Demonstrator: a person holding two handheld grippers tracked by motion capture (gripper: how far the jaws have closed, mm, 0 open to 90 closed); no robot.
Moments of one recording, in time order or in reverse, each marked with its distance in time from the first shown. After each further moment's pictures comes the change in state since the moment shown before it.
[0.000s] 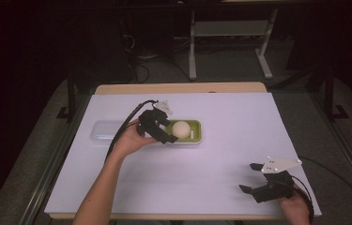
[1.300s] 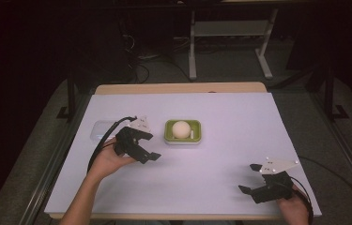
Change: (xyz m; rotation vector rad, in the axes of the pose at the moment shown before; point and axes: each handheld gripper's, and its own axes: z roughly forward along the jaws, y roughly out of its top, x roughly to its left) left arm -0.037 -0.057 -0.042 -0.045 0.021 -0.007; right arm 0.005 0.001 0.001 0.023 -0.030 0.003
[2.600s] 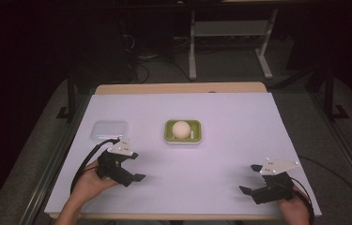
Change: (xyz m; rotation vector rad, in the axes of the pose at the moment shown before) left arm -0.030 -0.064 -0.019 0.010 0.001 -0.025; right arm 0.001 -0.002 -0.001 0.013 -0.009 -0.004
